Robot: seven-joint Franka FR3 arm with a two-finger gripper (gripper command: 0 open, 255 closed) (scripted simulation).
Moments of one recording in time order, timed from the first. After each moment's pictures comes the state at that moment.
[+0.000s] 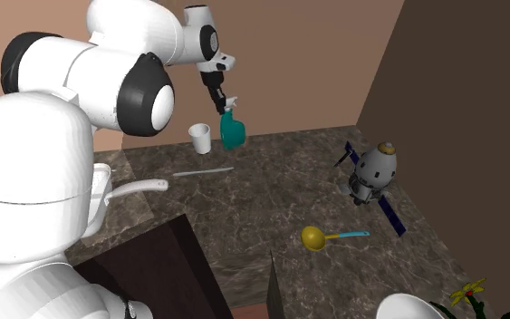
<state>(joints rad) 0.48 0.60 0.40 -1.42 -0.36 1.93 1.03</state>
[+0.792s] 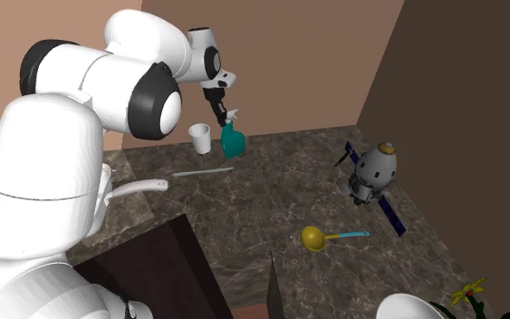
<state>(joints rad) 0.48 0.65 0.38 -1.48 -0.39 2.05 1.06</state>
